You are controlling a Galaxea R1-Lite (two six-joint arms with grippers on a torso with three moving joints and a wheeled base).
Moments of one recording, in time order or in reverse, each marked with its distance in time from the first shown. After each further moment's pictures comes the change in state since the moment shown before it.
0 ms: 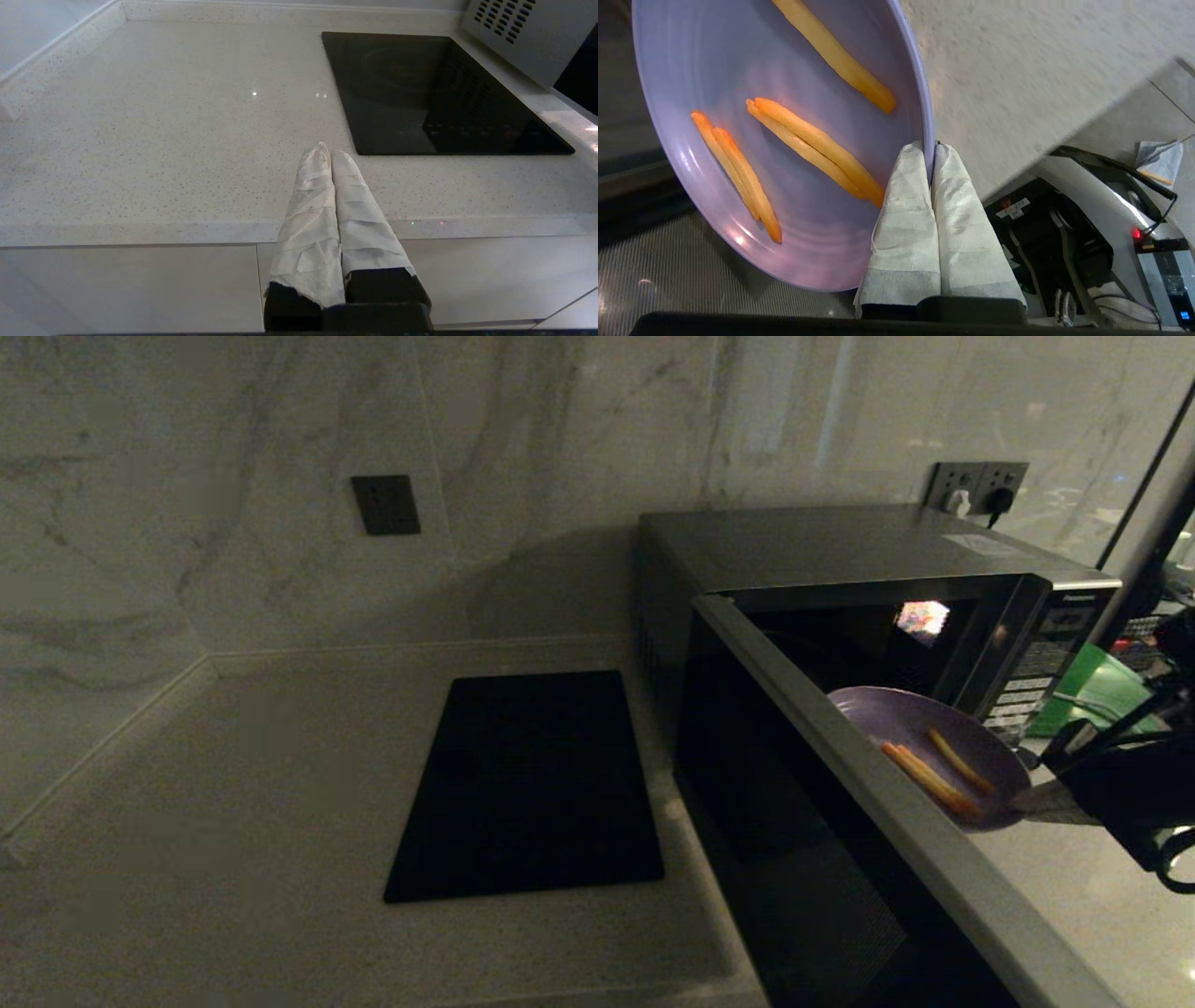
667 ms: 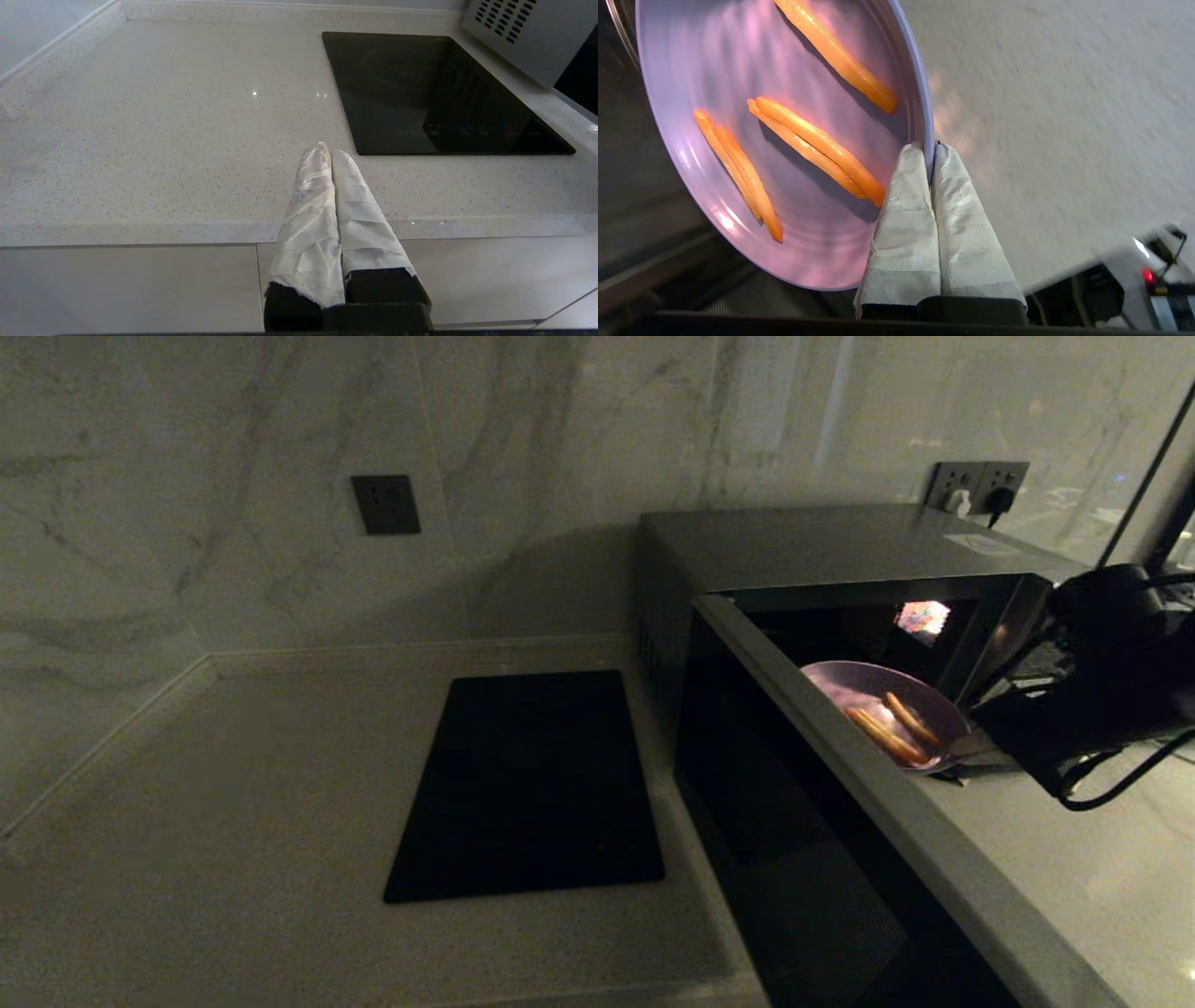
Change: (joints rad) left arm 0.000 0.000 0.000 0.000 0.000 0.000; right arm 0.038 0.273 -0.292 -0.007 -0.048 0.000
